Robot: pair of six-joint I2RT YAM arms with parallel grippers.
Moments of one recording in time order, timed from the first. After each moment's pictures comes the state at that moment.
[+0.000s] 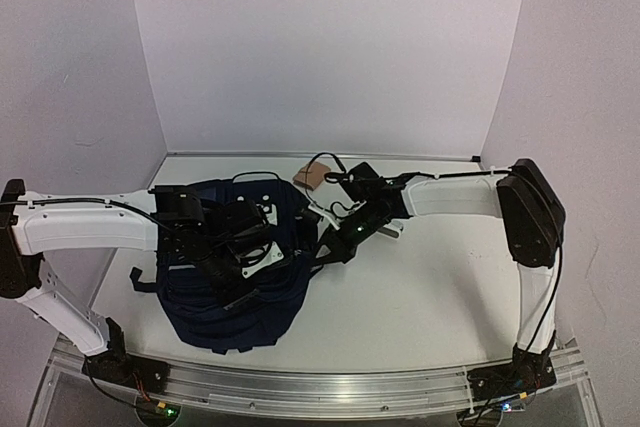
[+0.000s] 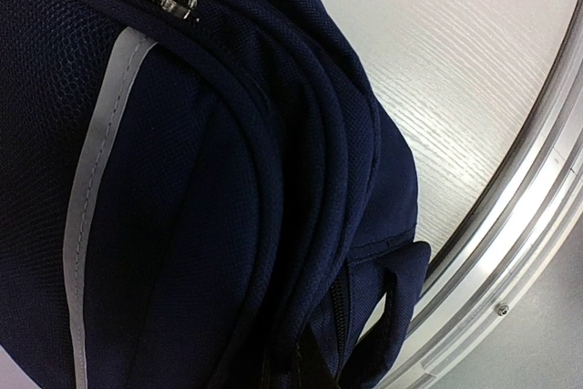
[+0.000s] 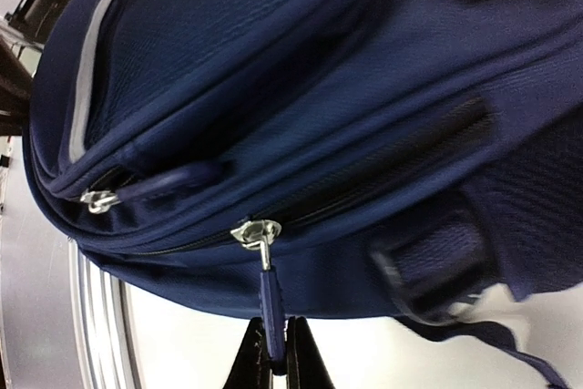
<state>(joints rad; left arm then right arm) -1.15 1.46 1.16 -1.01 -0.11 -0.08 0.78 2.06 1.48 -0.46 -0.71 -0.23</state>
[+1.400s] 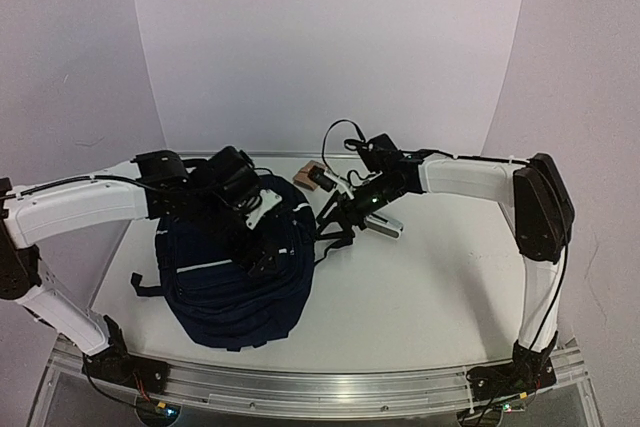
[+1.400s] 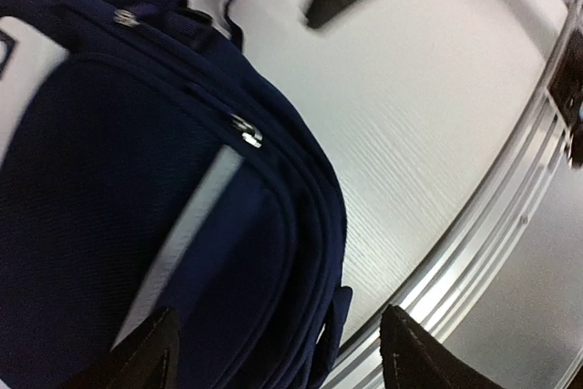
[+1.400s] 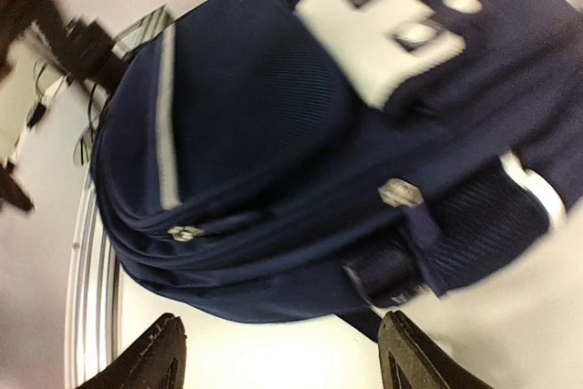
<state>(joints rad) -1.01 1.46 1.28 -0.90 0.08 -0.23 0.67 2.03 1.58 -0.50 -0.83 -0.39</state>
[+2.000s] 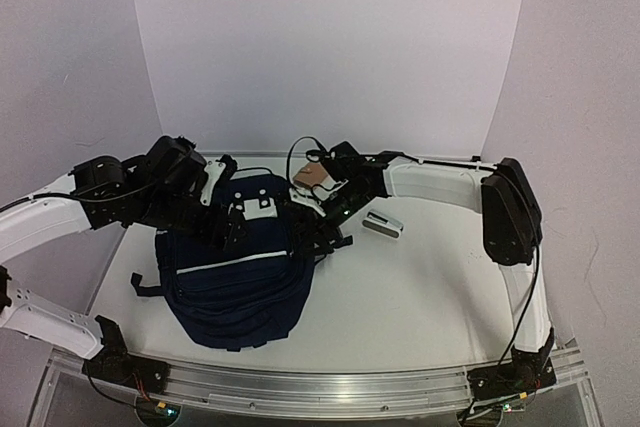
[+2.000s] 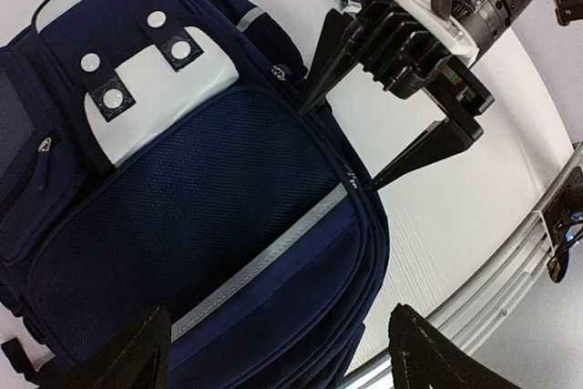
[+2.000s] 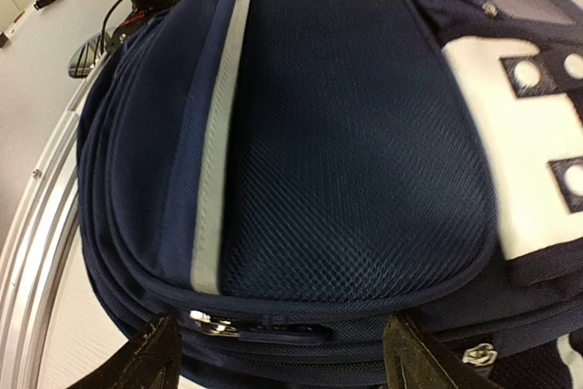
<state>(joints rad) -0.94 1.17 1.15 -0.82 -0.11 -0.46 0.79 2.20 1.82 -0.65 -0.78 -0.76</state>
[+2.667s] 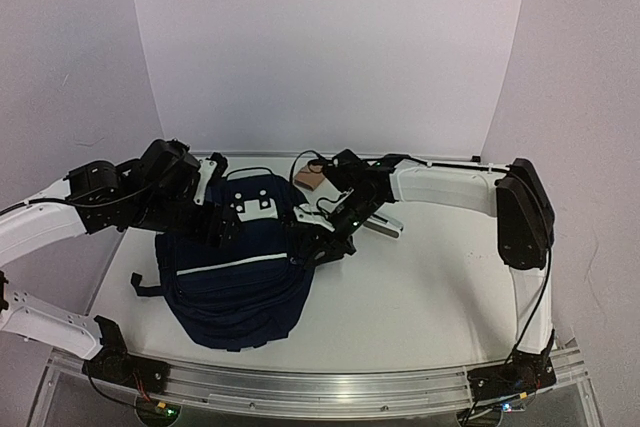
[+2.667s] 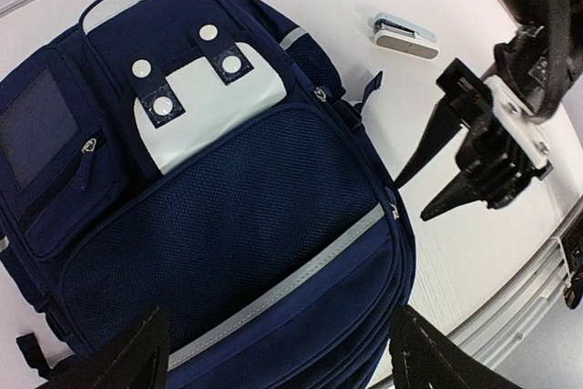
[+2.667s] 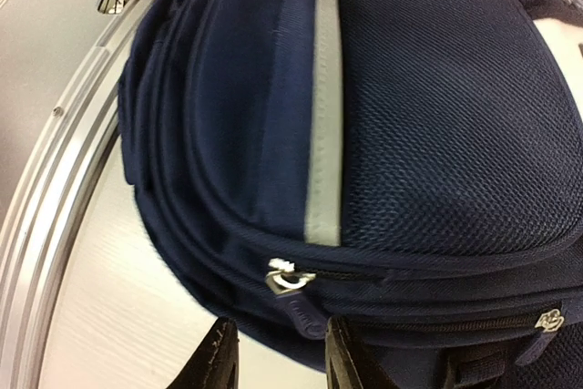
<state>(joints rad) -0.93 1.13 1.11 -0.80 -0.19 -0.47 0.83 2.12 1.73 -0.76 -0.71 -0.90</state>
